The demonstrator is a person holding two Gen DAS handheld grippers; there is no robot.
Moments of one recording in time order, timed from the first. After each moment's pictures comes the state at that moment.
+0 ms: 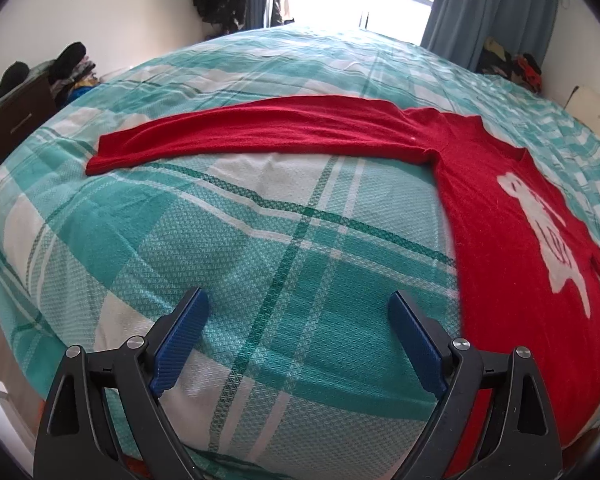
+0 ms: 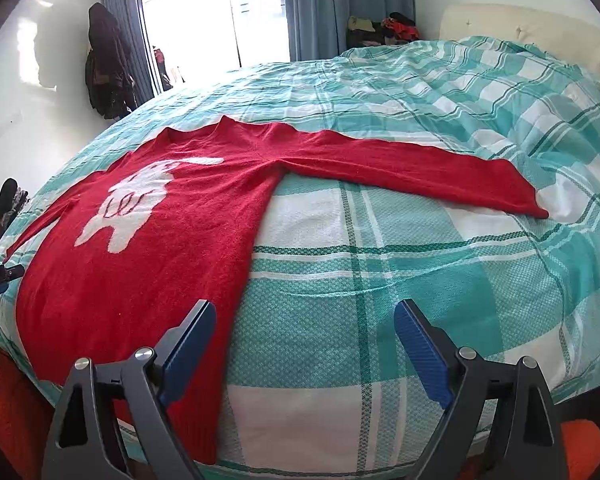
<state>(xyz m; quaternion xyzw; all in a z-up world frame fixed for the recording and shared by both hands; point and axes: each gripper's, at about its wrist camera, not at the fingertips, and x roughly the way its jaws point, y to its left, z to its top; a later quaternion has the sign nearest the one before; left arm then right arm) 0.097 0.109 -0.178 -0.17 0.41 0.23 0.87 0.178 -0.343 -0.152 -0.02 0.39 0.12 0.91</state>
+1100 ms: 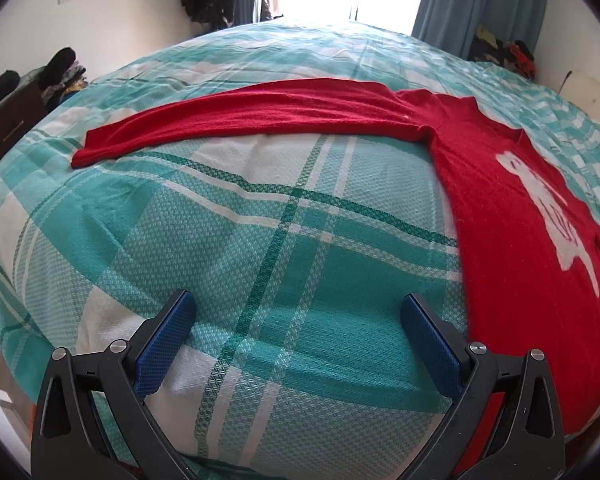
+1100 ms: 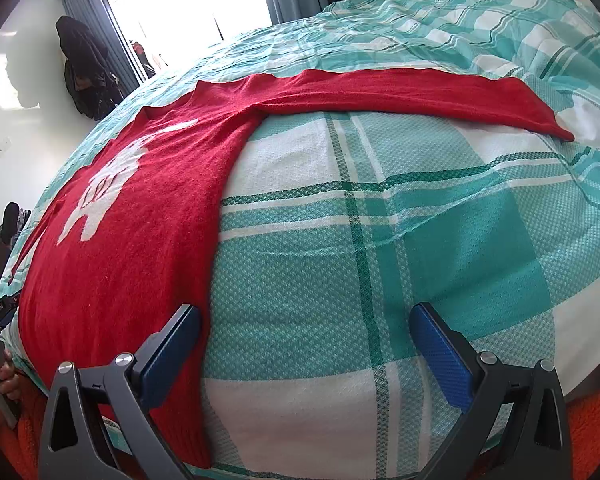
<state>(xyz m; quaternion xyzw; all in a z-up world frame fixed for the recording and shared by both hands) 0.100 0.100 -0.190 -0.15 0.42 0.22 0.87 0.199 -0.356 -0.193 0.05 0.46 0.12 0.88</state>
